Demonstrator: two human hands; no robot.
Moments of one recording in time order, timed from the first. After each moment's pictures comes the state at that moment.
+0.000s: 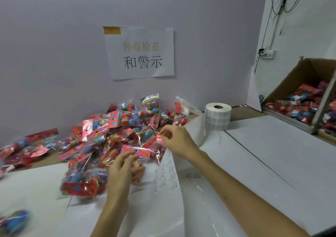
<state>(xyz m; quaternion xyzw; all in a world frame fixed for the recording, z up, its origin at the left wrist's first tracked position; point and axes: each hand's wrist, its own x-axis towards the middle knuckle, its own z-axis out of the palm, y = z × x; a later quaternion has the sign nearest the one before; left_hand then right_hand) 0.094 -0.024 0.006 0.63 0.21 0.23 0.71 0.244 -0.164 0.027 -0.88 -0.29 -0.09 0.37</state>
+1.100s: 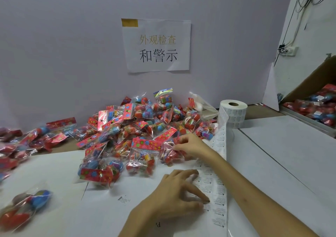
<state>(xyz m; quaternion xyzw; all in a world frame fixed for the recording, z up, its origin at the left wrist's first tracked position) 0.082 -0.067 -0.011 0.93 -0.20 -0.03 0.29 0.241 -0.168 0.004 -0.86 -0.17 0.15 0.45</state>
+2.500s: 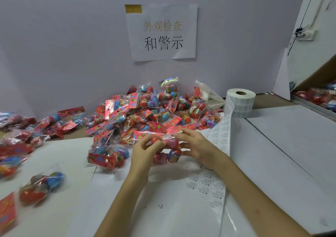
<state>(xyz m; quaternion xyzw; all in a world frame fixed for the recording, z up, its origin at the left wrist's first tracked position) 0.091 -0.025 -0.005 0.66 0.14 0.19 0.71 0.189 -0.180 0.003 -0.63 -0.24 0.28 0.69</state>
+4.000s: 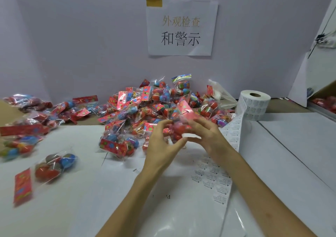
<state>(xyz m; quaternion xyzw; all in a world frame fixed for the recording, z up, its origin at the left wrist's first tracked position) 0.090 -0.039 -0.005 0.79 0.08 0.28 0.54 0.183 -0.180 0.014 -0.60 -0.28 0.19 0.72</state>
